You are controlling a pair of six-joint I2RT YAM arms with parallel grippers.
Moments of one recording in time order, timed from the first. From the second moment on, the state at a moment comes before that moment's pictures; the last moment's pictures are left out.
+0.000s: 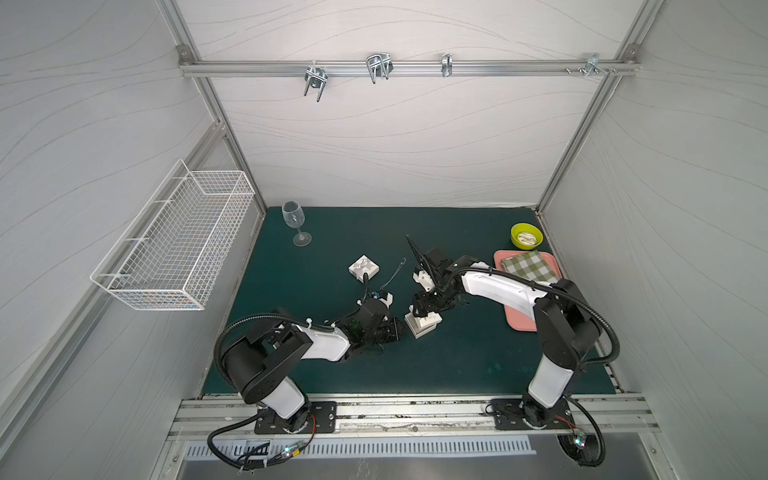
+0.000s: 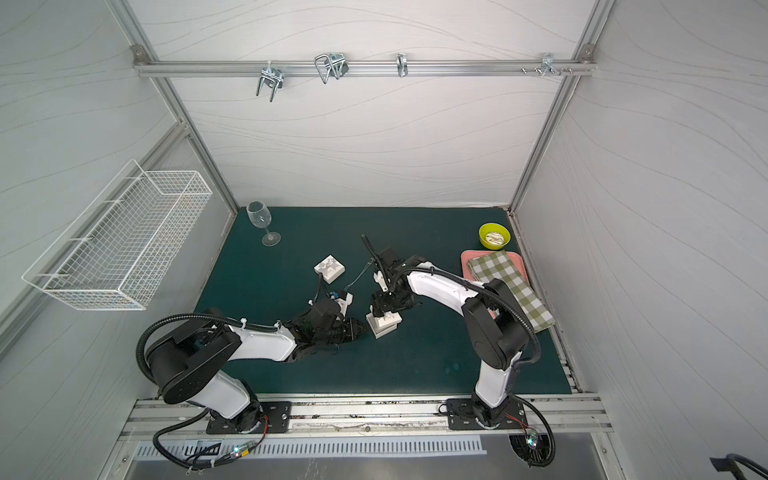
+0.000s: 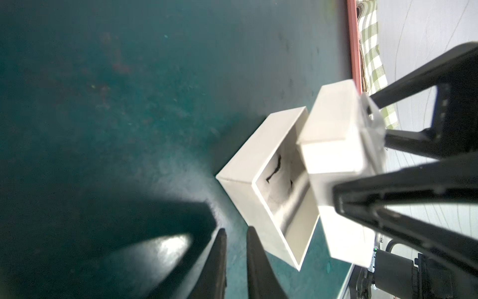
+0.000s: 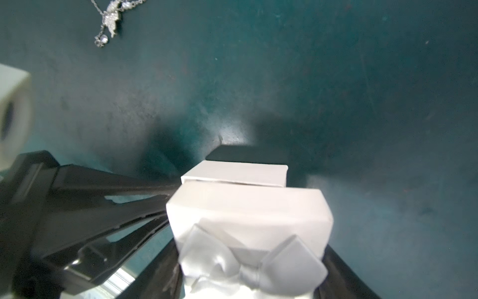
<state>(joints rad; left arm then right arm) -0.77 1.58 0.44 0.42 0.22 -0.90 0.76 1.77 1.25 -0.80 -0.24 0.28</state>
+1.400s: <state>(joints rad) -0.73 1.67 0.48 0.50 0.28 -0.91 0.77 1.82 1.24 -0.80 -0.35 0.21</state>
